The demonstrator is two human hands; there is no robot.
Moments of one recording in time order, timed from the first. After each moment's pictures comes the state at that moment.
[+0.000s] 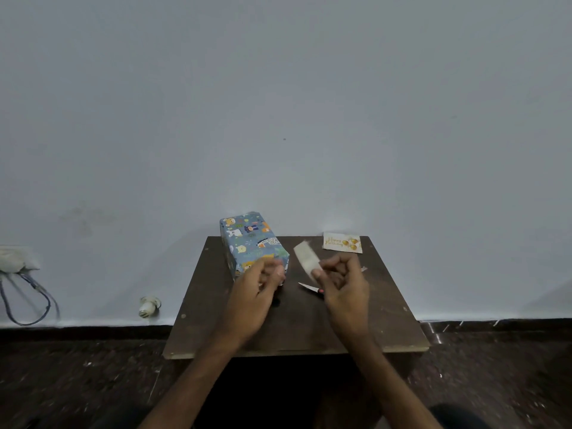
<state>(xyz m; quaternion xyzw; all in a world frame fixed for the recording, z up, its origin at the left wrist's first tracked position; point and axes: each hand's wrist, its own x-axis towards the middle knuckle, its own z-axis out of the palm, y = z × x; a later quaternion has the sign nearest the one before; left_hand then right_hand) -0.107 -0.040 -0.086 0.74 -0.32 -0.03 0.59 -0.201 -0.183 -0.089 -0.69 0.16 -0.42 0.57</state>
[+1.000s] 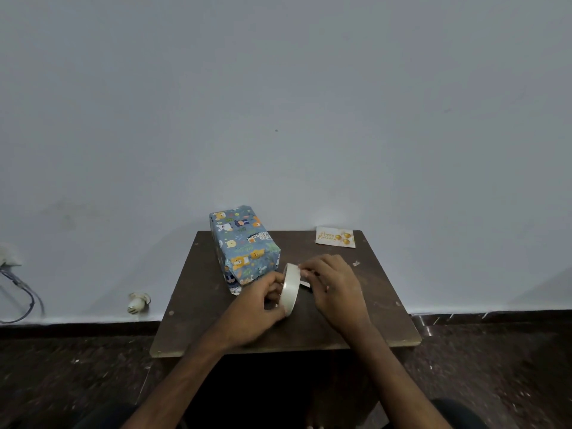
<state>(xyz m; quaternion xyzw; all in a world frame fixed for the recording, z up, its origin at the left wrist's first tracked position) -0.112 -0.039 -0.091 0.74 -0.40 -0.22 0.50 -0.197 -0.215 -0.105 -0.89 0.04 -0.41 0.19</state>
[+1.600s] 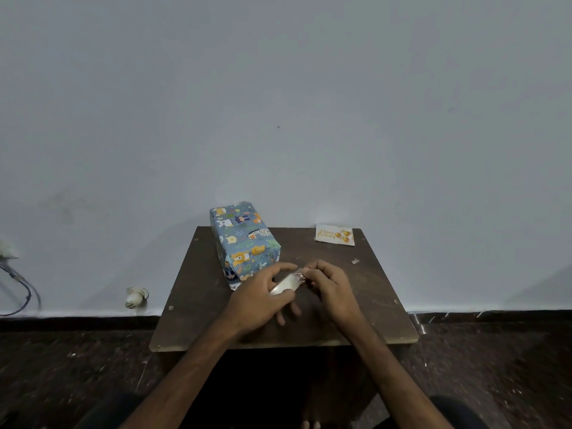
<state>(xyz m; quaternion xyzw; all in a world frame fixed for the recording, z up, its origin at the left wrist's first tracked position) -0.114 -0.047 -0.078 0.76 -0.37 -0.25 0.48 -0.196 -0.204 -0.096 -0.75 0.15 -0.23 0.61</state>
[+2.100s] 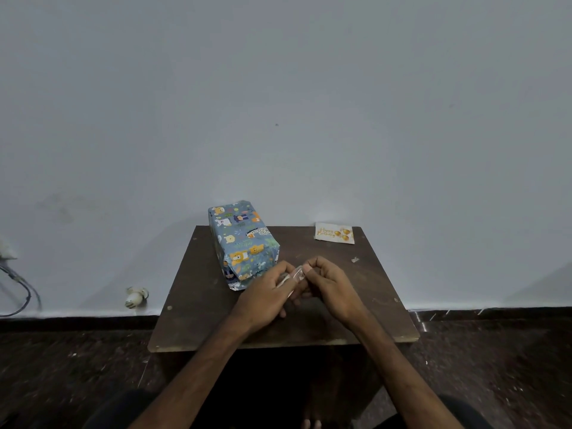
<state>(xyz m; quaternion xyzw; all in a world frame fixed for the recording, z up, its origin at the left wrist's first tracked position) -0.118 -0.065 -0.084 0.80 -0.34 -0.20 0.46 -0.197 -0.210 -0.092 -0.74 0.12 -0.13 0.65</state>
